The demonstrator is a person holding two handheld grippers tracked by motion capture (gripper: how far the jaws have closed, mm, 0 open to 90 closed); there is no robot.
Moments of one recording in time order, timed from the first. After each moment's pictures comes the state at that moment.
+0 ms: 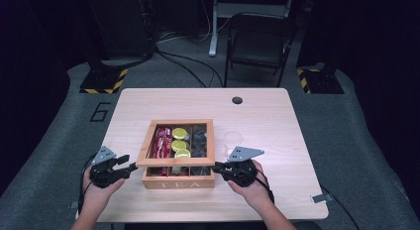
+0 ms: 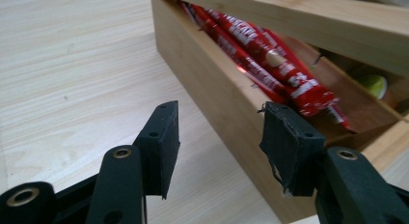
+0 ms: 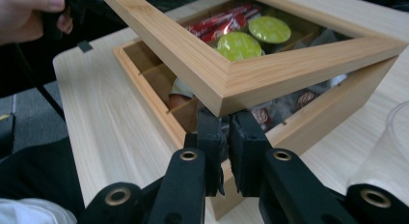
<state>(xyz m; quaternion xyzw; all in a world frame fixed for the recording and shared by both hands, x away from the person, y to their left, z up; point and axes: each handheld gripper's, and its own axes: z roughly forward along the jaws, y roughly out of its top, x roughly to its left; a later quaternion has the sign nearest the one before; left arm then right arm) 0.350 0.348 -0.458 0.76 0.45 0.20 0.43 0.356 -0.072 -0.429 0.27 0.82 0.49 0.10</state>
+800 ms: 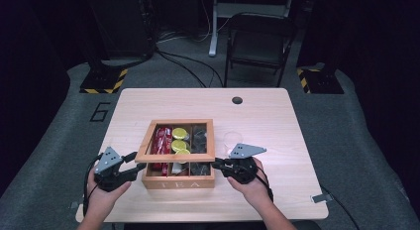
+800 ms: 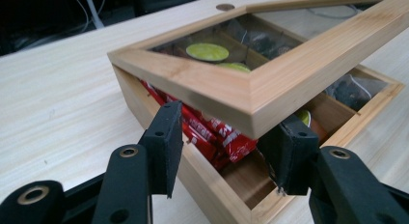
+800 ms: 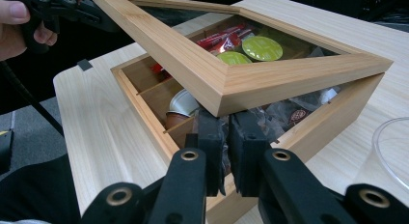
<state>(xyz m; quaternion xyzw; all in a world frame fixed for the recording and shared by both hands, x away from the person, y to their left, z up) 0.329 0.317 -0.426 0.76 0.38 0.25 0.46 0.360 -0.072 -0.423 0.28 0.81 0.51 0.10</state>
